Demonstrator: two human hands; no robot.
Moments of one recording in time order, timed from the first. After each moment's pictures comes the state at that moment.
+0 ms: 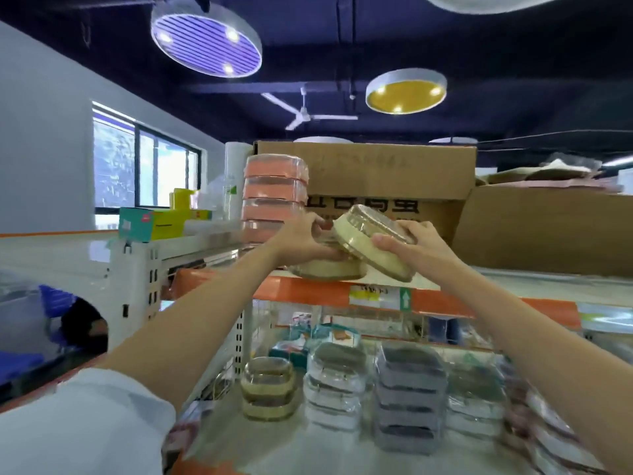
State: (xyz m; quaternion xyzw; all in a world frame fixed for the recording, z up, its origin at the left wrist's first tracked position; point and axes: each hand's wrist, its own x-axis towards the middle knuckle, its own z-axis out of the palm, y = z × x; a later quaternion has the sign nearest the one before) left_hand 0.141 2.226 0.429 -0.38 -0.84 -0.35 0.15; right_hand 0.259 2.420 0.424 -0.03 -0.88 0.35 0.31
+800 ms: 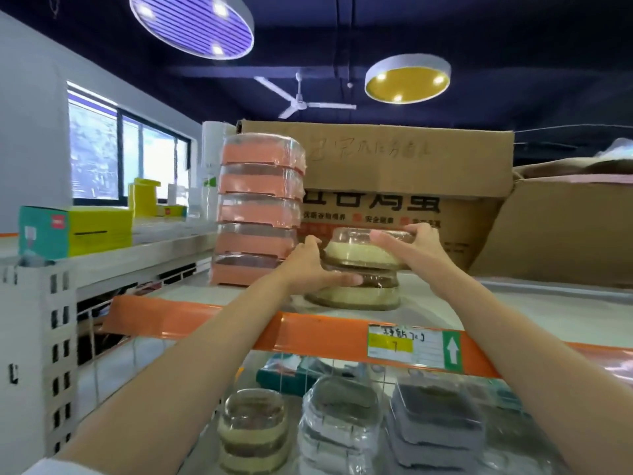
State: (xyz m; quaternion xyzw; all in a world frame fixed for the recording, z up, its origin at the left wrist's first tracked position) left_hand 0.034 2.278 0.401 -0.34 -0.87 -0.36 0.08; right_hand 0.119 2.463 0.421 -0.08 -0.85 0.42 0.31
